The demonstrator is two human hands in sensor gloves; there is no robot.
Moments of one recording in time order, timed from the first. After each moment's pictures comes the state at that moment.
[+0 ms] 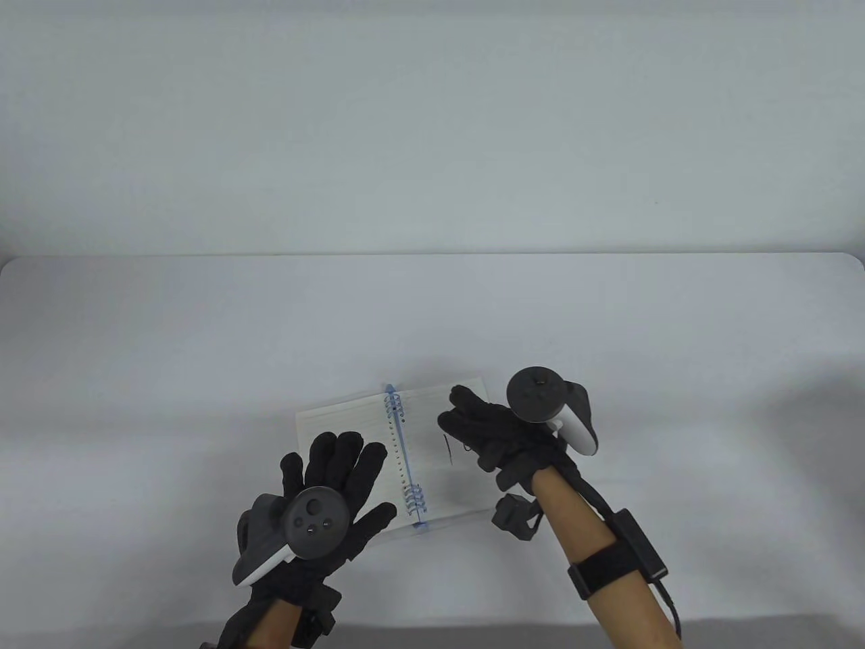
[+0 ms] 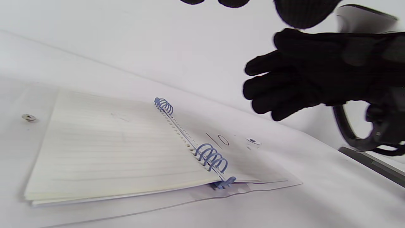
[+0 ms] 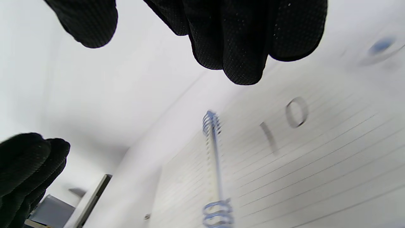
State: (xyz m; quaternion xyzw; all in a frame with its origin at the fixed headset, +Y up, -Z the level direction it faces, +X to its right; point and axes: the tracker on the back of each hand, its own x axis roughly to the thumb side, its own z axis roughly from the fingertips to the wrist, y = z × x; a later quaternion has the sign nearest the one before) left_hand -0.173 -0.688 -0.242 -0.05 -0.15 0.16 0.97; right_hand 0.123 -0.688 -0.360 0.16 0.16 0.89 0.38
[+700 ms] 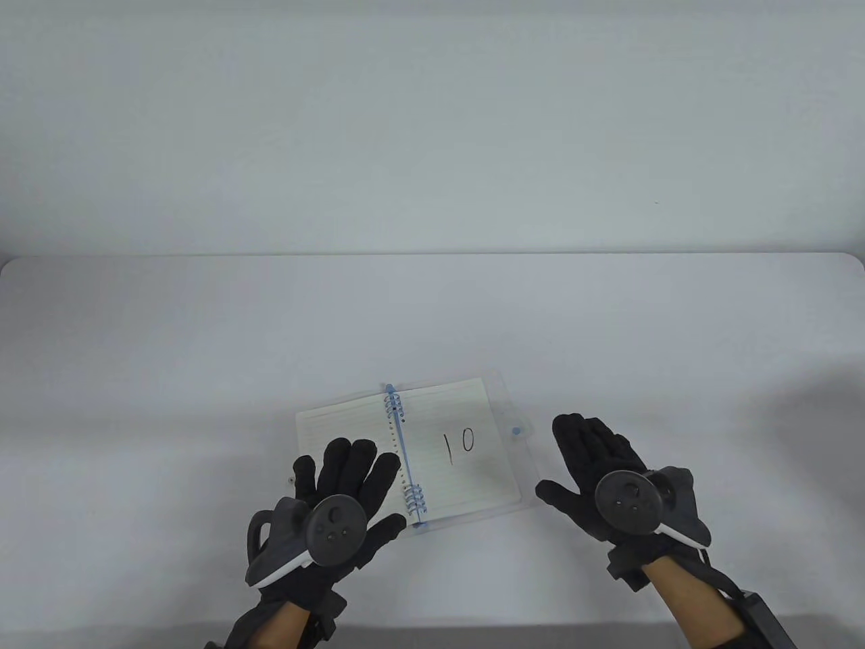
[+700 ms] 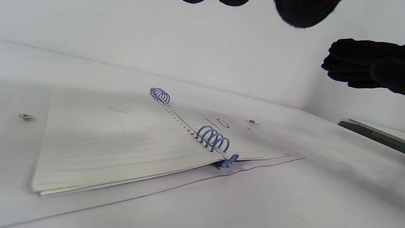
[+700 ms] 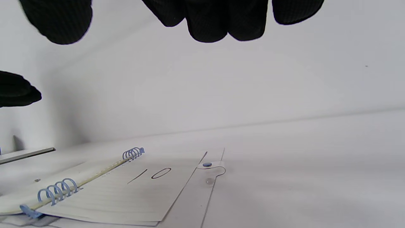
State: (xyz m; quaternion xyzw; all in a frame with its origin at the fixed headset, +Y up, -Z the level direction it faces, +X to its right) left_hand -0.158 -0.693 -0.239 -0.07 -0.17 0.11 0.98; right_hand 0.209 -0.691 -0.276 0.22 -0.08 0.97 0.11
